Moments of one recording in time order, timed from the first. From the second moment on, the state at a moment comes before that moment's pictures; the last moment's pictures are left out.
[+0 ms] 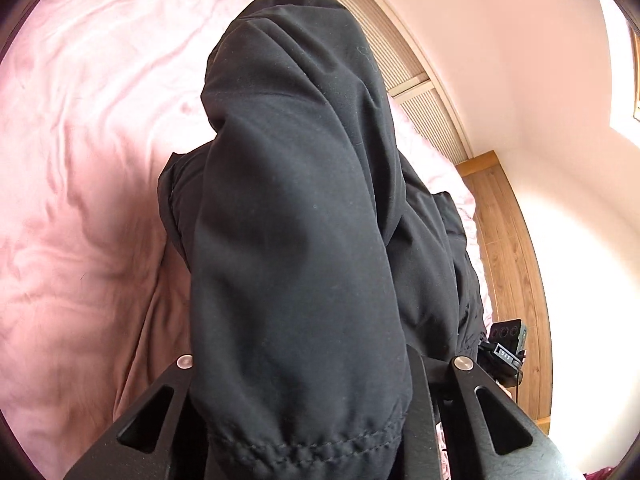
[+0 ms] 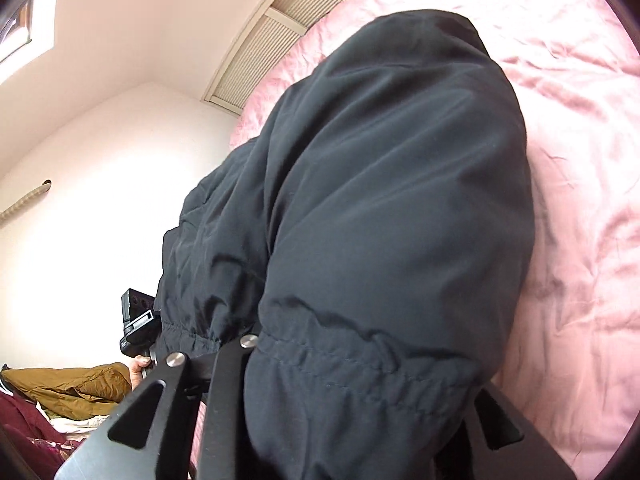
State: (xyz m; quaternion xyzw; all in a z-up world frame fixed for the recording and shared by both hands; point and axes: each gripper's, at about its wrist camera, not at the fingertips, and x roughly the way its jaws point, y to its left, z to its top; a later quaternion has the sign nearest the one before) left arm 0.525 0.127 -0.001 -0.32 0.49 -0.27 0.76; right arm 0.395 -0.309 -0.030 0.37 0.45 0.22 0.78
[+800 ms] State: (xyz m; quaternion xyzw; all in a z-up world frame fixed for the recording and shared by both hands) left arm 0.440 0.173 -0.036 -0.26 0.56 -0.21 0.76; right arm 0.339 -0.314 -0.057 0.37 0.50 0.16 0.77
